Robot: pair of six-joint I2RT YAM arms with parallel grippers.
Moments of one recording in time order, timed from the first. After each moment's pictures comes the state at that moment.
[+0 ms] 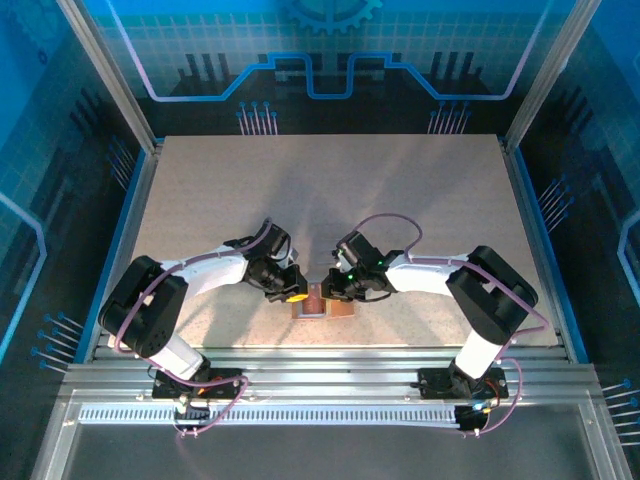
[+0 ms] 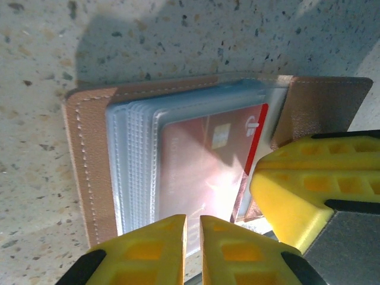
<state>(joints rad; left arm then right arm) -0.50 1.57 0.79 -0.45 0.56 -0.79 0.76 1.69 0.83 -0.16 -0.42 0.85</state>
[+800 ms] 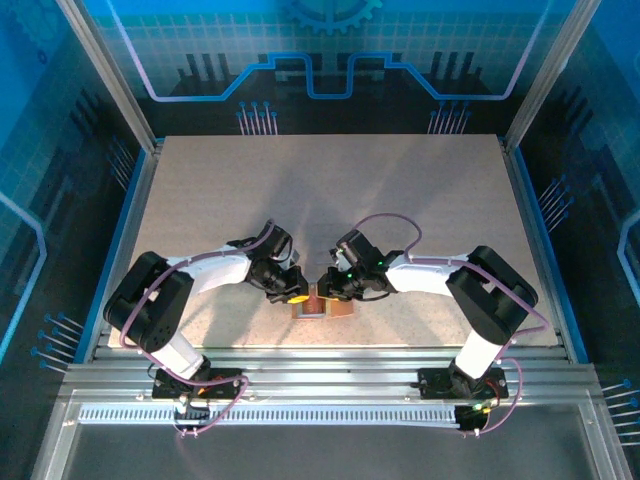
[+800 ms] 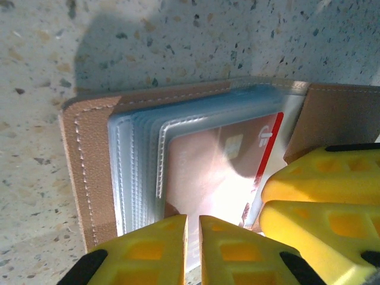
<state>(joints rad) -0.51 1.60 0.79 -0.43 0.56 -0.79 0.76 1.69 0.83 -0.11 -0.47 0.87</state>
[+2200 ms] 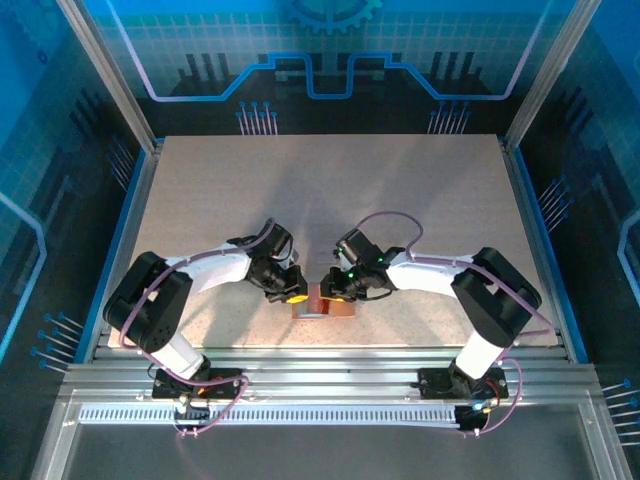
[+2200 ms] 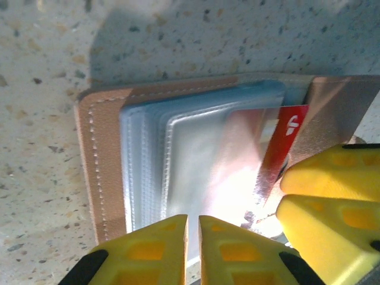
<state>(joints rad) -0.51 1.60 0.82 -0.48 0.54 -0.79 0.76 1.66 0.87 -0.25 -0.41 0.86</state>
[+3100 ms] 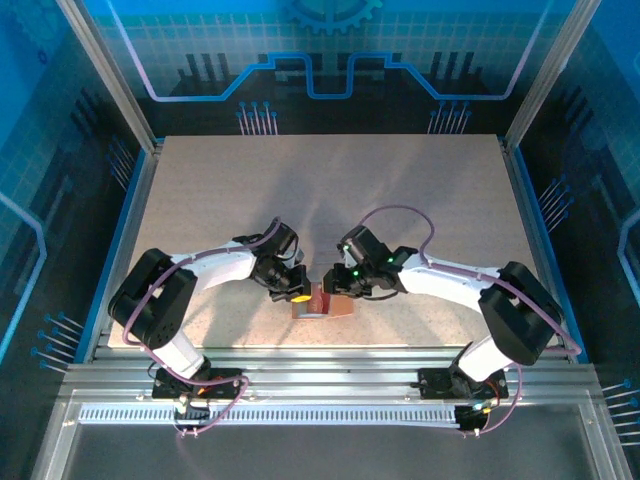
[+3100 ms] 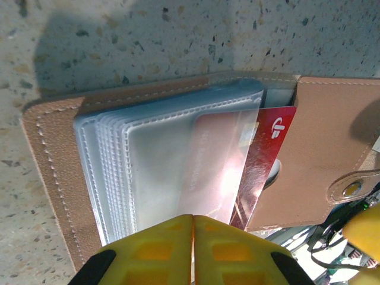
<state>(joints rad) -0.53 1.63 0.85 -0.49 0.54 -0.77 0.79 1.53 0.88 -0.34 -0.33 0.86</state>
